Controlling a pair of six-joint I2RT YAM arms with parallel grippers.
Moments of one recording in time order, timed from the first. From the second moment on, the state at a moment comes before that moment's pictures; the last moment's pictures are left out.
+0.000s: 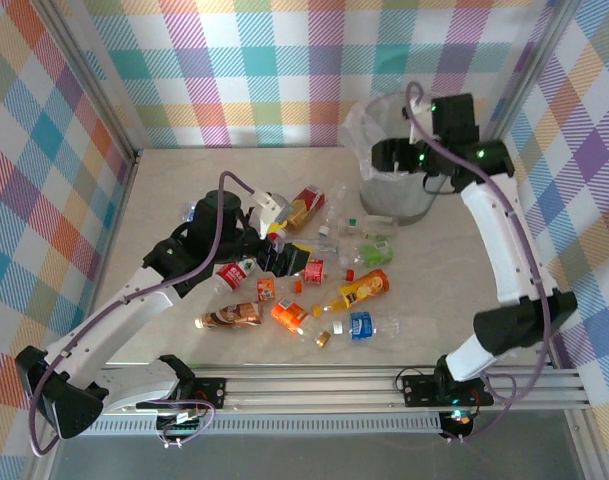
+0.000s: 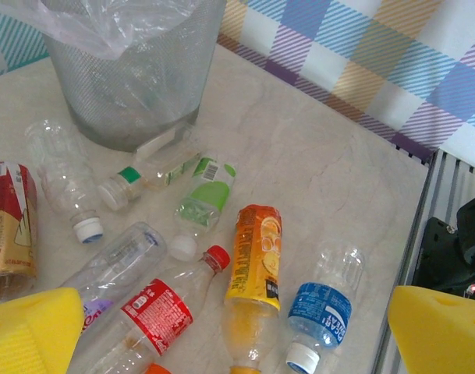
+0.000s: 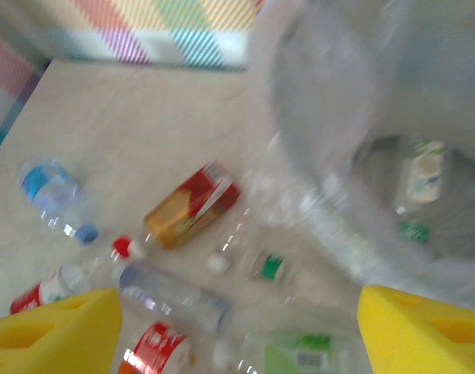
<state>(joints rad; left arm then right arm) -0.67 1.12 1.12 -0.48 0.37 -0.03 0.29 1.53 1.82 -0.99 -0.22 0.13</state>
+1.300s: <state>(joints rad) -0.67 1.10 1.15 -0.51 0.47 0.00 0.49 1.31 1.01 -0.74 0.08 0.77</state>
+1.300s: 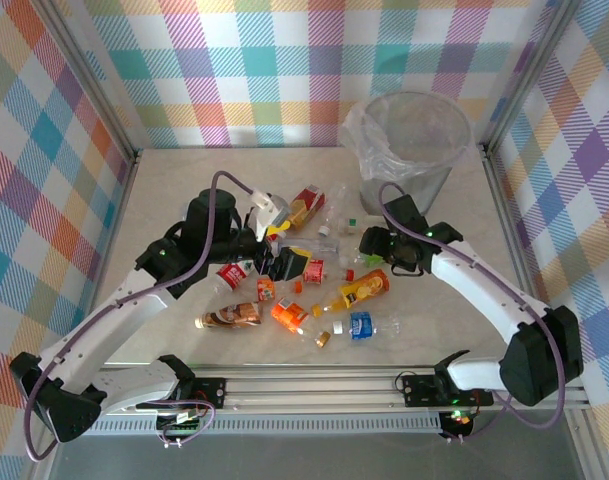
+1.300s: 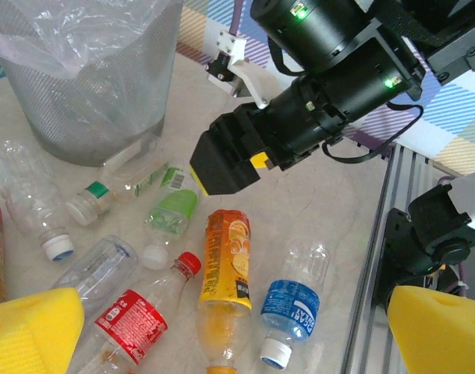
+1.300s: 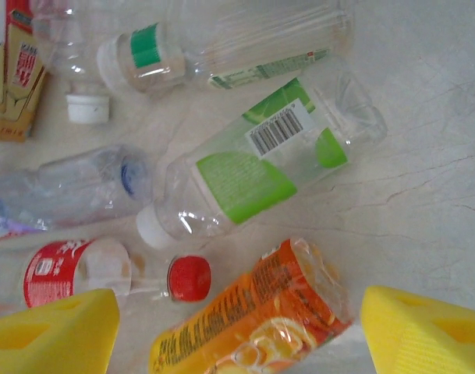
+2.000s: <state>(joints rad) -0.67 1.11 1.15 -0.53 0.49 0.00 0.46 1.54 0.93 -0.46 0.13 1.05</state>
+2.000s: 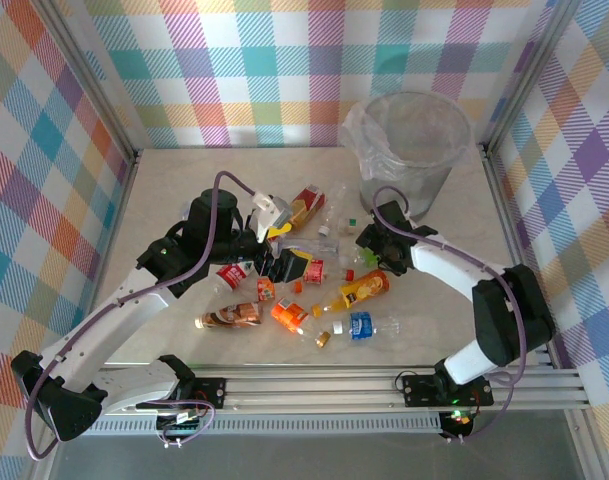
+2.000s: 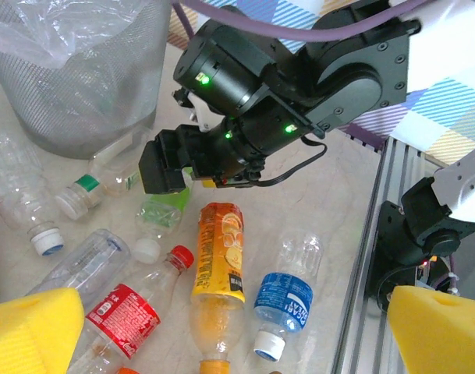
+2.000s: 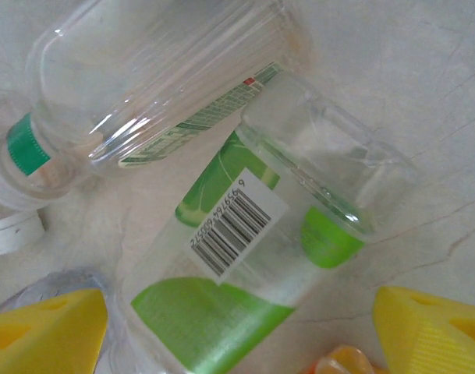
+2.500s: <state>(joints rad) -0.67 1.11 1.15 -0.53 0.48 0.00 0.45 1.61 0.91 -0.35 0.15 1.15</state>
